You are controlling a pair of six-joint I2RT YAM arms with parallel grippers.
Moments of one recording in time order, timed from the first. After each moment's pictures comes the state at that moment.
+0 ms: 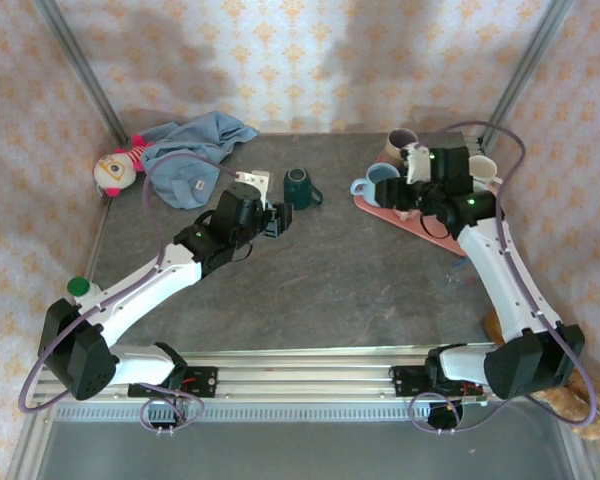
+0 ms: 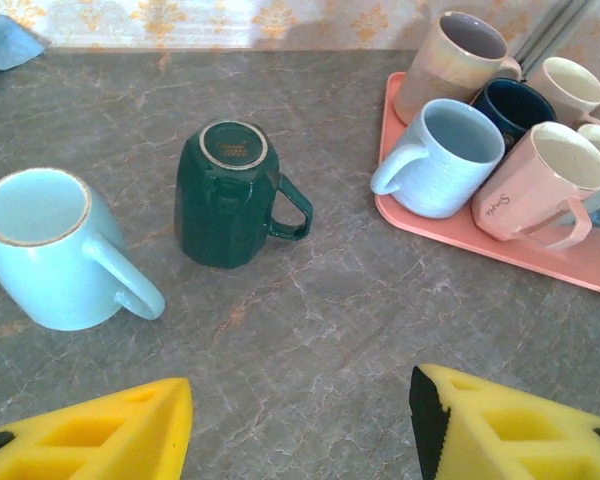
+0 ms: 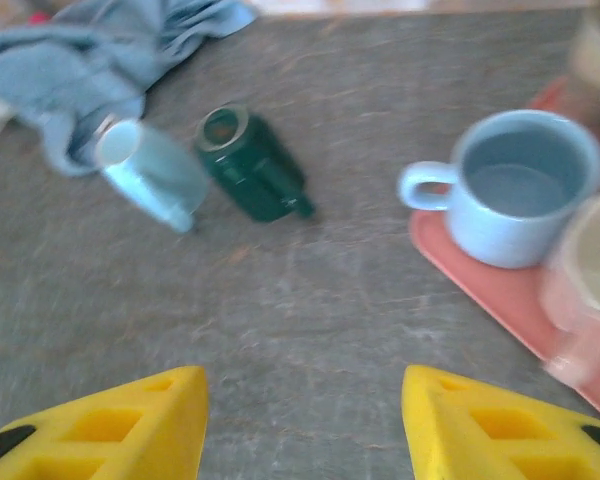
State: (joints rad) left arm -0.59 1.30 1.03 -0.28 -0.16 -0.41; right arm 0.20 1.28 1.28 -0.71 -0.36 0.09
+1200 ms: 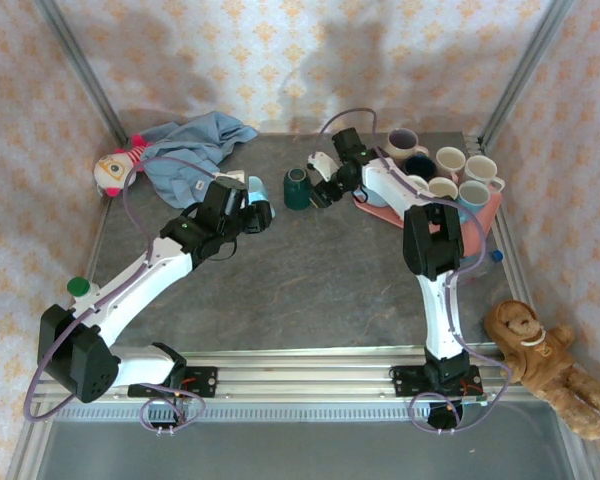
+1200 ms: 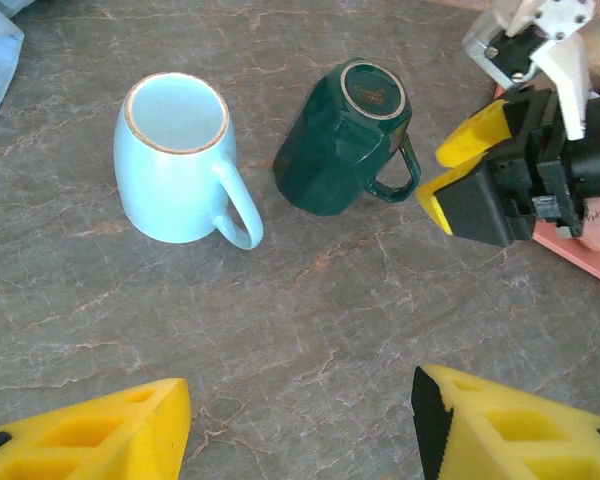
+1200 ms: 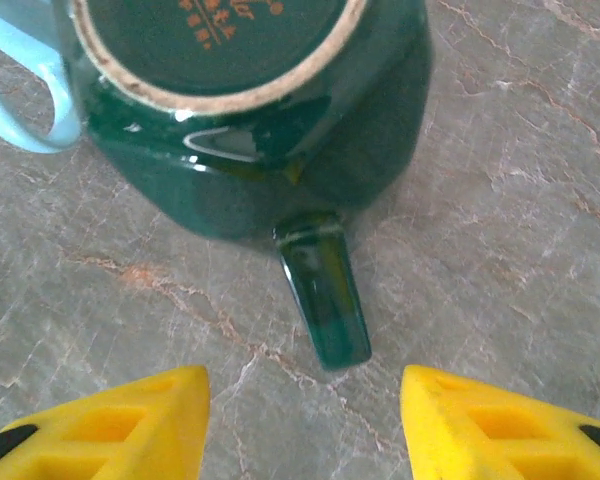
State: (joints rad) left arm -0.48 1.29 1.07 -0.49 -0.15 -0.53; right arm 0.39 2.24 1.93 -0.77 -0.34 -0.43
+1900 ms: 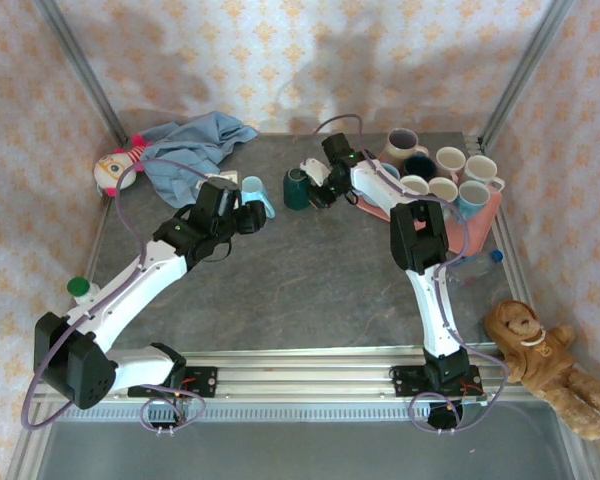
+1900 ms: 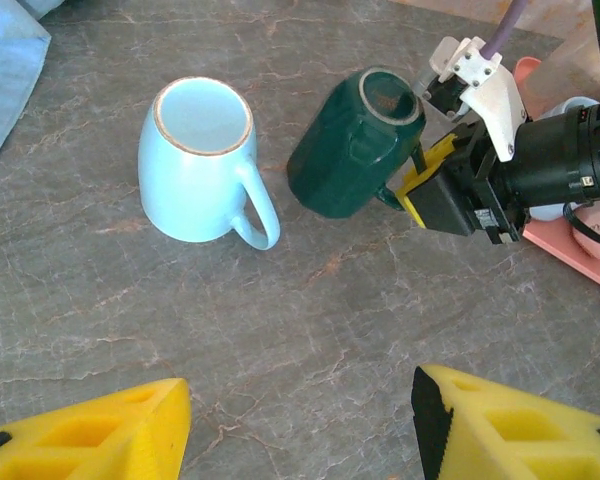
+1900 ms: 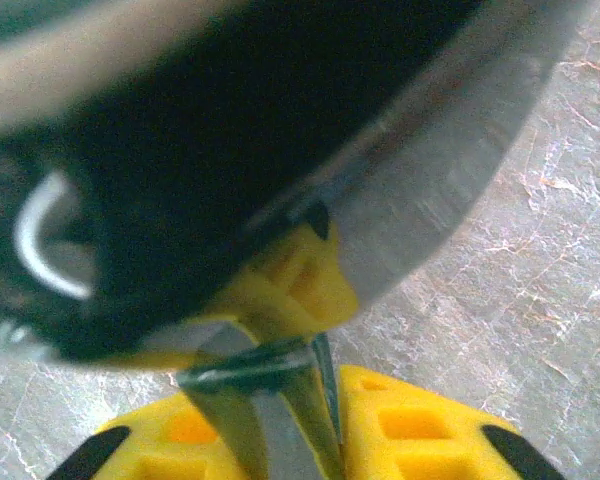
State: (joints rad) left arm -0.45 1.25 1.05 -0.50 -0.14 -0.53; right arm 0.41 2.37 2.04 -0.80 -0.29 -0.46
